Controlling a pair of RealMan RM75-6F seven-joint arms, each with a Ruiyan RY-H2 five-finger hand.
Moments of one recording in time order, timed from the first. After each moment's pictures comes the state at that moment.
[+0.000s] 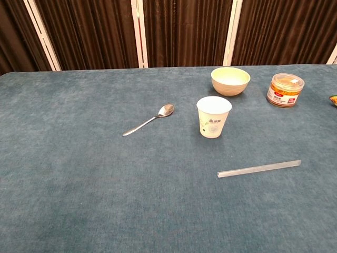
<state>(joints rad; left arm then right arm) -0.08 -1.12 -0.03 -1.62 1.49 1.49 0.12 0.10 -1.14 0.07 -1.63 -1.50 1.46 -0.09</state>
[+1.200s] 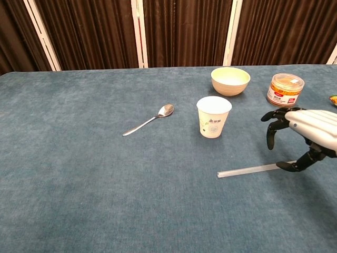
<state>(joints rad) -0.09 -1.12 -0.04 -1.63 1.48 1.48 0.13 0.42 -1.58 0.15 -1.48 -1.29 1.08 -0.39</state>
